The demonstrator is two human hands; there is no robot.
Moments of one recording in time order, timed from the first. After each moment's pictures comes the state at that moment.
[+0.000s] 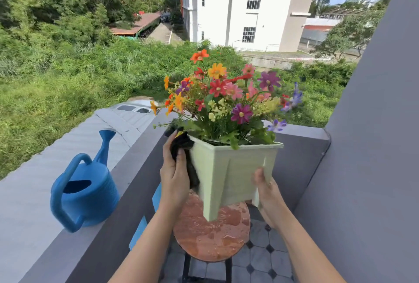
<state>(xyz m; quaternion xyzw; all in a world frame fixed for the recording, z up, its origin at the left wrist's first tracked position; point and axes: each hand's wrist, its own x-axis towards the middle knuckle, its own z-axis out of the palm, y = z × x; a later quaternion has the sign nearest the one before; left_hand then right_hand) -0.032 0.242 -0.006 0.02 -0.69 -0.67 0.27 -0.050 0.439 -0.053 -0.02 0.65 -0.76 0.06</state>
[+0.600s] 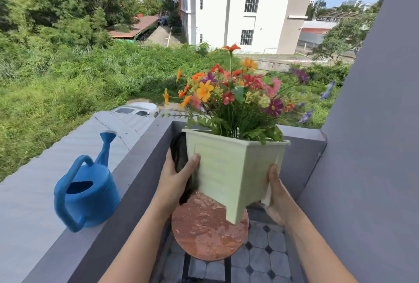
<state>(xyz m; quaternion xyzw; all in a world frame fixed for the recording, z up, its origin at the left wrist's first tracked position) -0.026 0.226 -0.005 0.03 -0.70 -0.71 0.12 -0.042 0.459 -0.030 -0.04 0.56 -0.82 0.12</state>
